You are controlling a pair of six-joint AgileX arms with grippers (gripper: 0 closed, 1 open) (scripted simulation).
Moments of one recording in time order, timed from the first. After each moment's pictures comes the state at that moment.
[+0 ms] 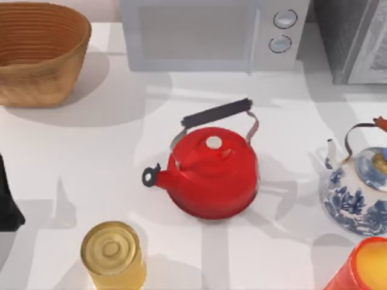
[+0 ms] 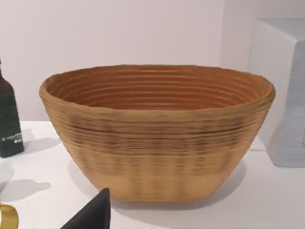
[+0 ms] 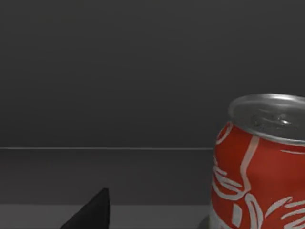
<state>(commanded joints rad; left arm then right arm) 0.00 0.00 0.00 0.00 0.00 0.00 0.25 1.54 1.80 -0.25 0.28 0.01</state>
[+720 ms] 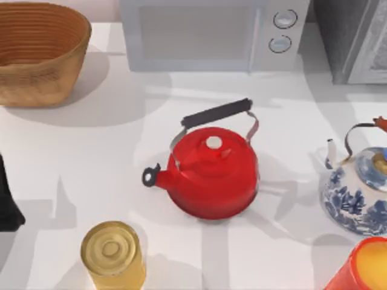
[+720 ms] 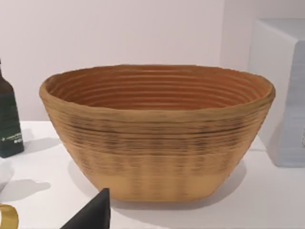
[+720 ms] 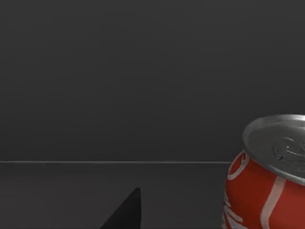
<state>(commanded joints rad) 0.00 0.00 0.00 0.00 0.00 0.00 0.23 1.61 1.85 -0.24 0.26 0.01</state>
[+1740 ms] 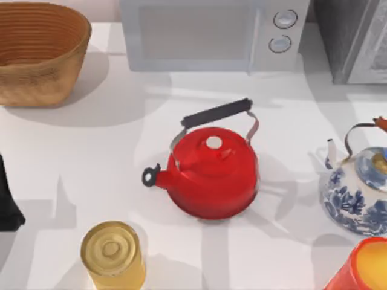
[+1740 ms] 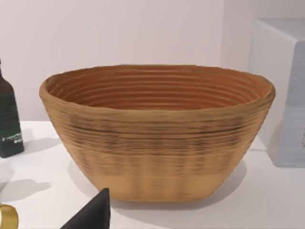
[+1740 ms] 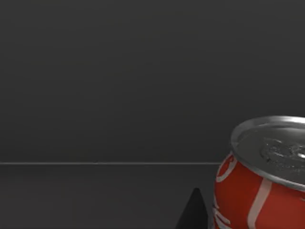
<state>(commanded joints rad) 0.00 0.00 0.00 0.00 0.00 0.00 0.23 1.60 1.85 -0.24 0.26 0.01</state>
